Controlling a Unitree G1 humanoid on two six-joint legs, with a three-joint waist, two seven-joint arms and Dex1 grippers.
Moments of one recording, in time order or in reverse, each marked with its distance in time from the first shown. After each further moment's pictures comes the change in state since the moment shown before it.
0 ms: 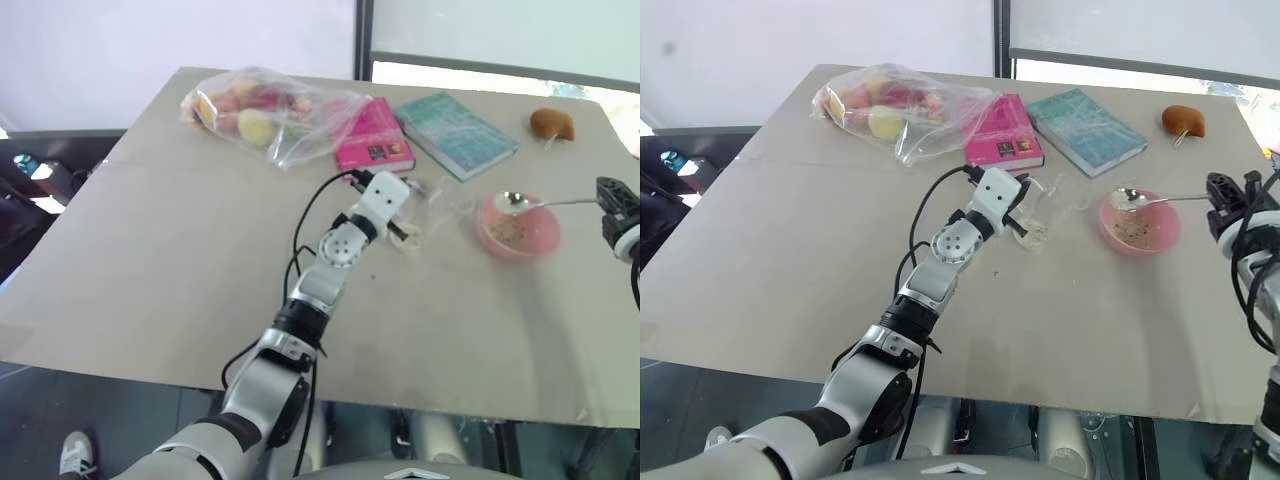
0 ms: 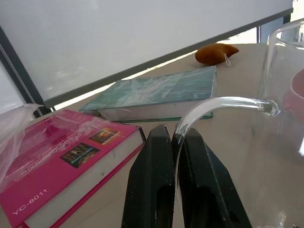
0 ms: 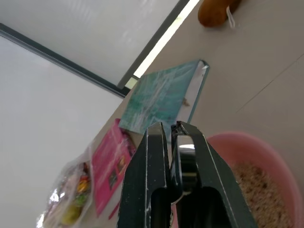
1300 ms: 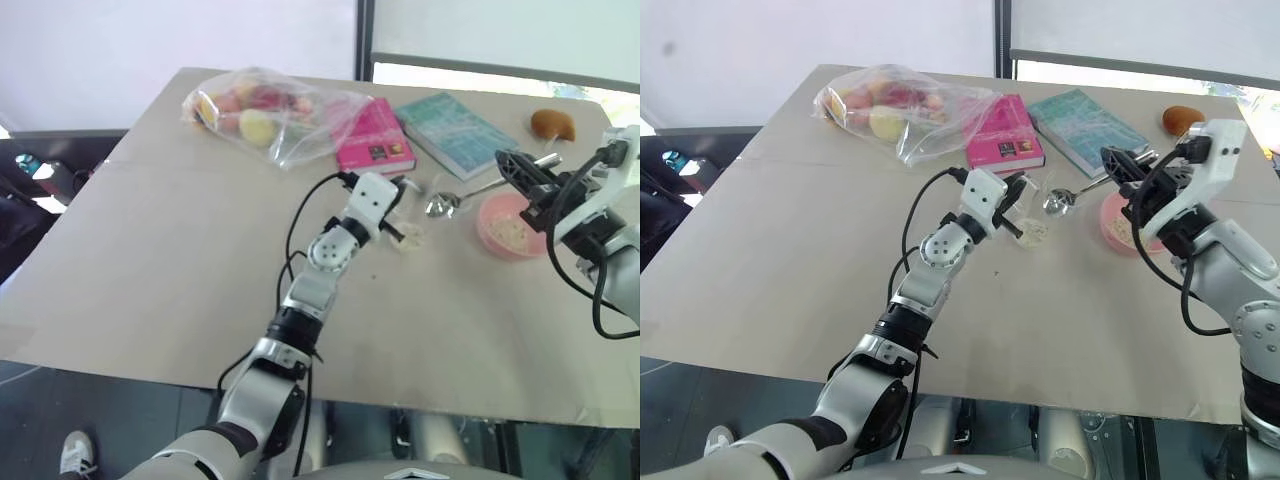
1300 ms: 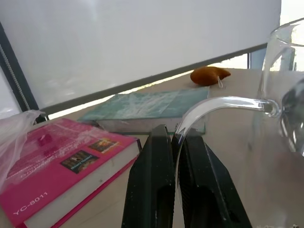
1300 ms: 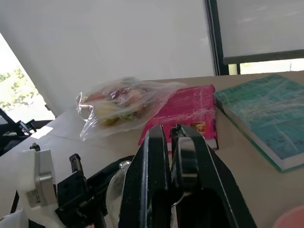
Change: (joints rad) left arm 0.055 0.007 0.036 -0.061 -0.103 -0.065 -0.066; right arm -0.127 -0.052 0.284 -0.252 -0.472 0.157 0.506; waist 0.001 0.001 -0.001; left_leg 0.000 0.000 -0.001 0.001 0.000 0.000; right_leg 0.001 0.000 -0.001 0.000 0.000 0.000
